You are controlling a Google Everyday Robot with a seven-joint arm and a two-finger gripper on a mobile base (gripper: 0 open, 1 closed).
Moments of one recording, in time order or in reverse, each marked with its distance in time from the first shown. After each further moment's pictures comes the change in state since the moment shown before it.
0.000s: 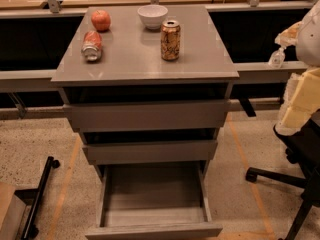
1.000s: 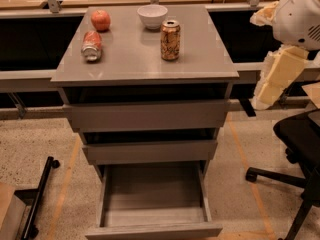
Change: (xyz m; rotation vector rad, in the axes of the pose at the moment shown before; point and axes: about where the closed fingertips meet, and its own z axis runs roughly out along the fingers) arm -0.045 -0.036 0.006 0.033 -0.154 -0.093
